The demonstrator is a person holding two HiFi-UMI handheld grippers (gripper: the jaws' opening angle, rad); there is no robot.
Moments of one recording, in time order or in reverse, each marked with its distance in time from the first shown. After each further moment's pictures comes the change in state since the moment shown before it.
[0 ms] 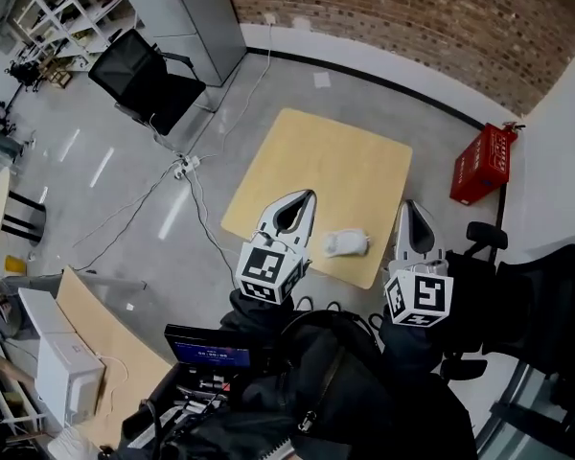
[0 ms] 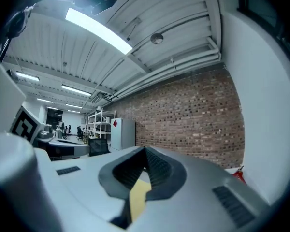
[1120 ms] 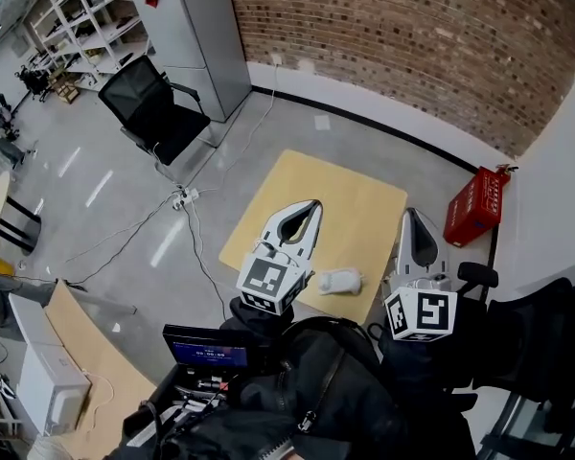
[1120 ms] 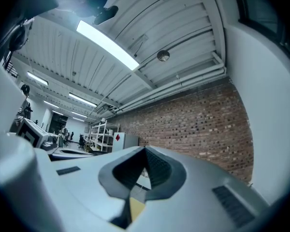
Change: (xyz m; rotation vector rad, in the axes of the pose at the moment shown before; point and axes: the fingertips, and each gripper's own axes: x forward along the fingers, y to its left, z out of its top) left arm 0.020 0.005 0.070 0.072 -0.166 -0.040; right arm 0.020 0.009 0.086 -0.053 -0.192 0.046
